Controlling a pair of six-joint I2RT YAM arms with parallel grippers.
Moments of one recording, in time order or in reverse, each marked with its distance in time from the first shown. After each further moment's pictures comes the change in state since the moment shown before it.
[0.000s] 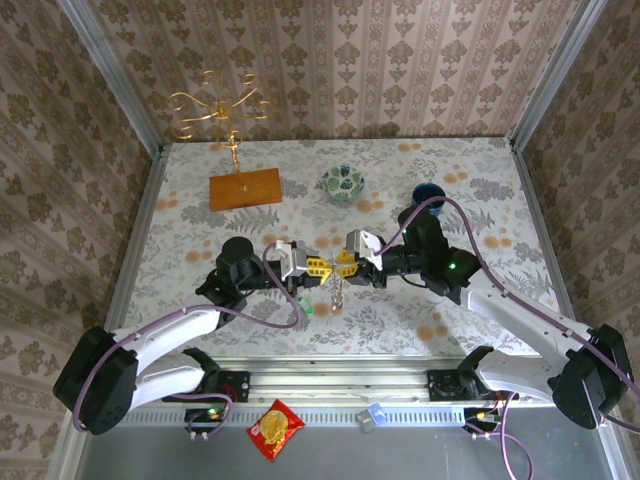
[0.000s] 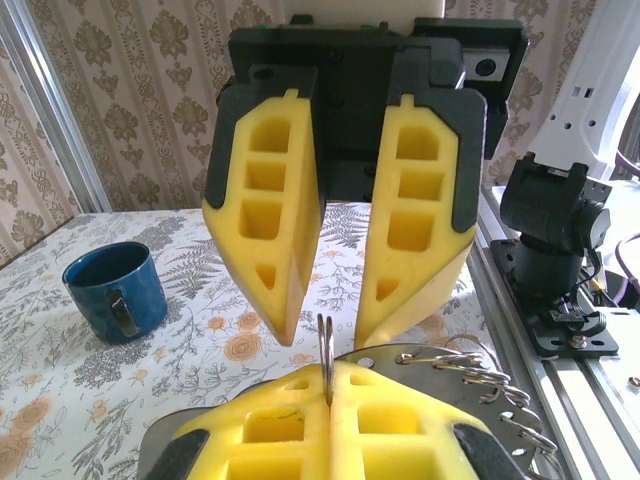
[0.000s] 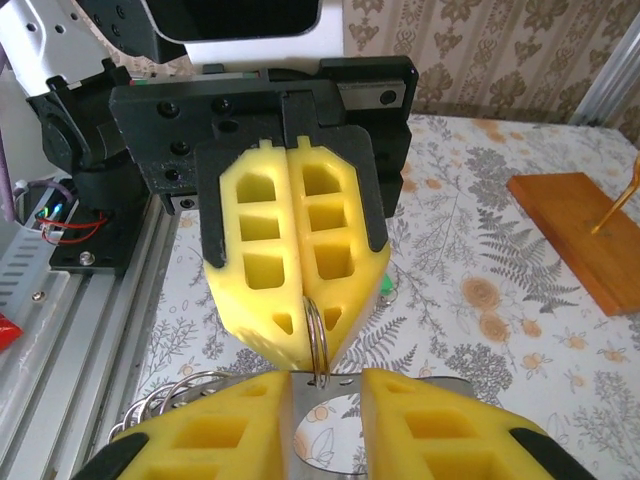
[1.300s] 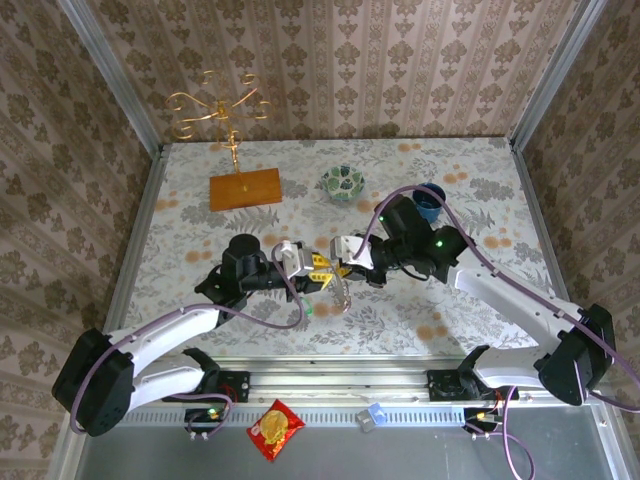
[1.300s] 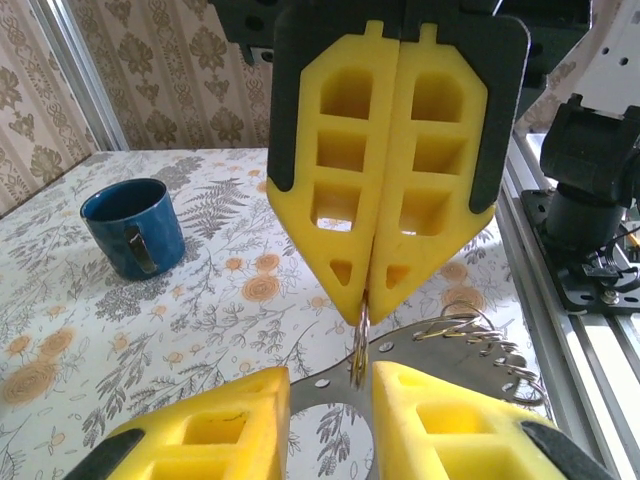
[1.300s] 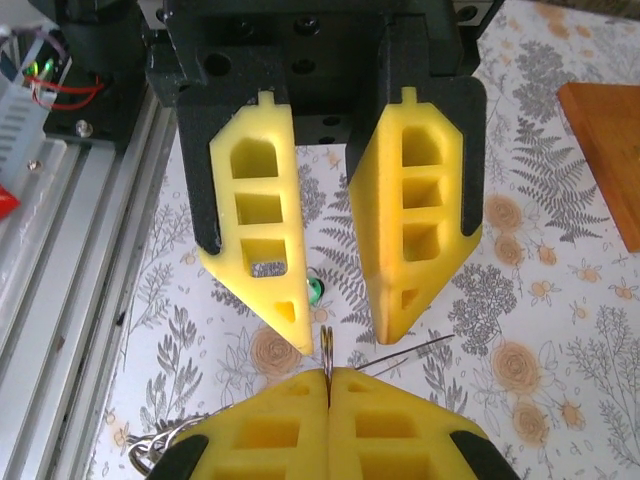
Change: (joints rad) left arm -0.012 -0.011 0.043 -0.220 -0.096 0.102; right arm 0.064 0.142 0.277 -0.469 0.173 -0.274
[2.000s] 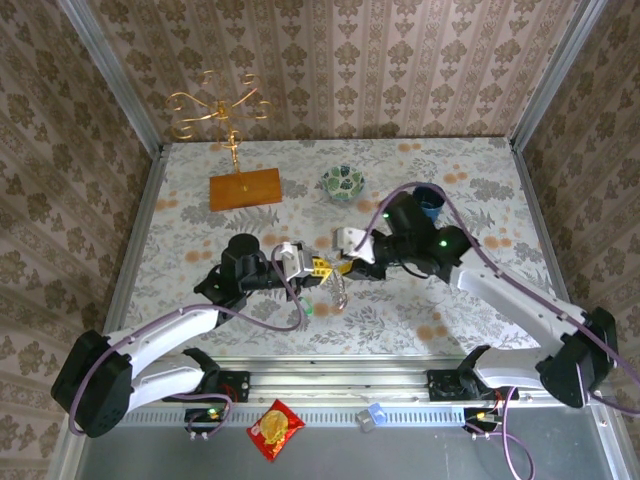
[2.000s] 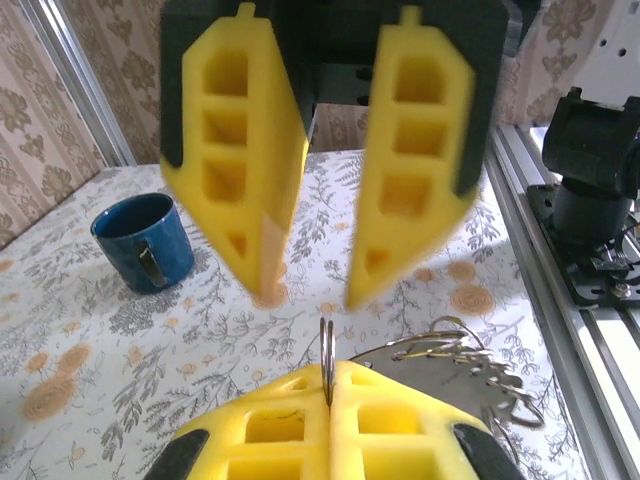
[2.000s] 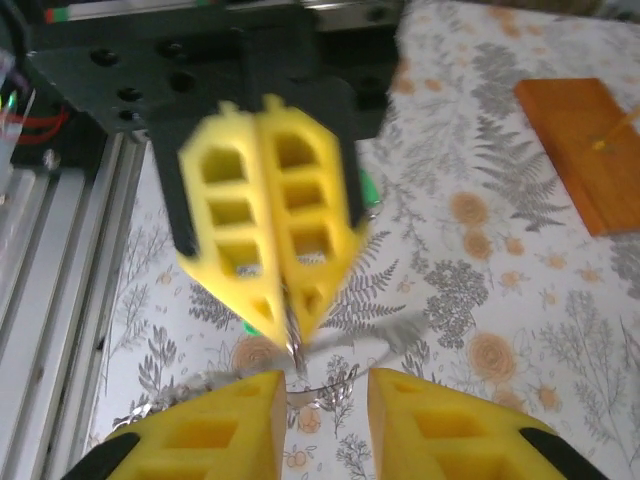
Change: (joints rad) left arm -0.002 -0.013 -0.009 0.037 -0.001 0.025; right arm -0.060 -0.061 -0.065 0.117 -0.027 0.123
